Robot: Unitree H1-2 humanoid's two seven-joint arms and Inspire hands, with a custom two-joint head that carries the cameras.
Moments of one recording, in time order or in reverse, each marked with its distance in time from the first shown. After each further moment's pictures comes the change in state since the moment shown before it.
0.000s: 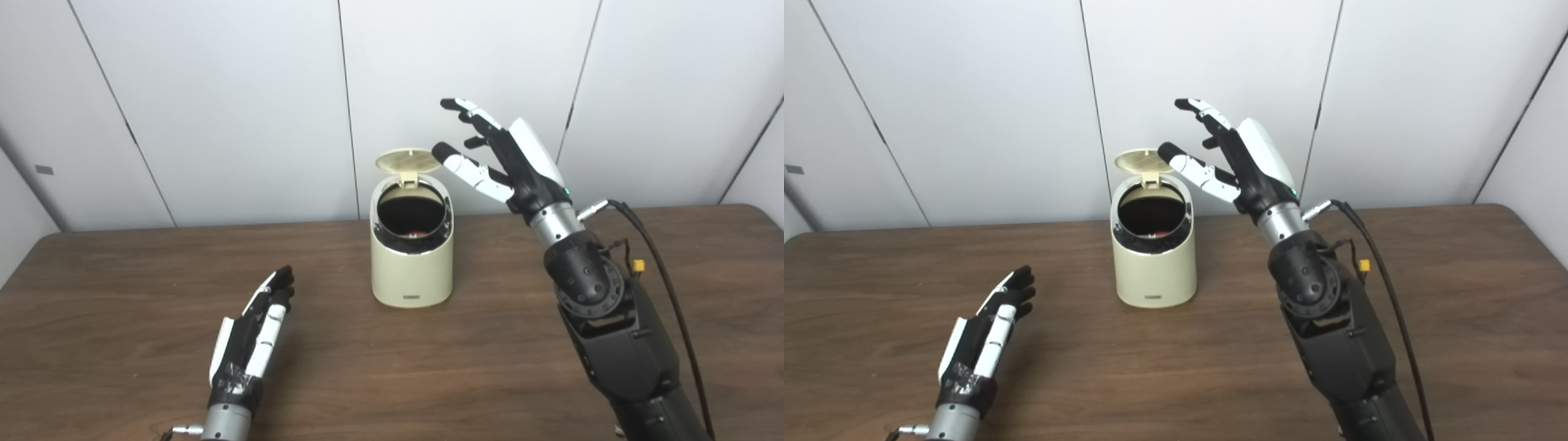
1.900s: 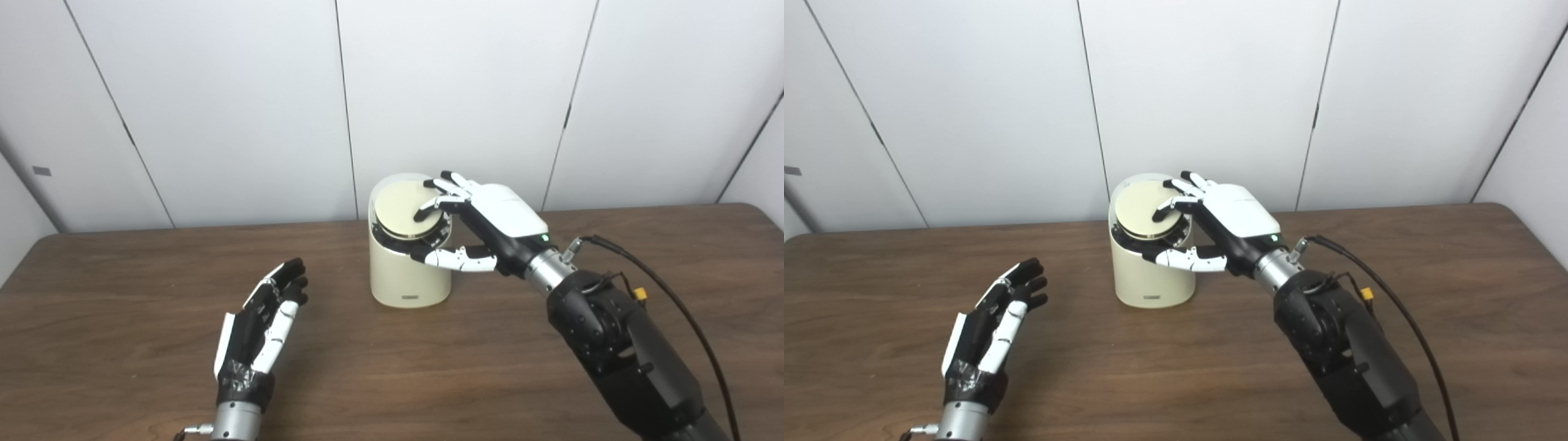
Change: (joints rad) left arm 0.000 -0.063 0.014 -0.010 -0.072 -0.061 0.017; right arm 0.115 -0.110 0.156 -0.006 -0.229 -0.129 0.111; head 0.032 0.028
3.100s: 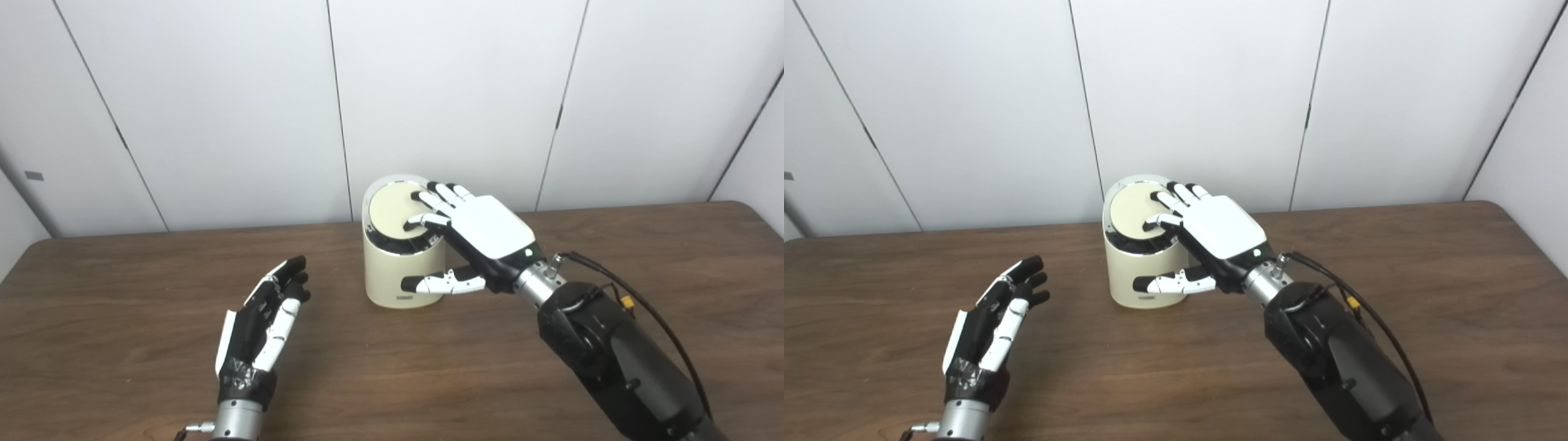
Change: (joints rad) left arm -0.001 -0.005 -0.012 -0.030 -0.005 0.001 0.002; right arm 0.038 -0.015 0.042 -0.056 -0.144 -0.026 -0.005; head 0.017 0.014
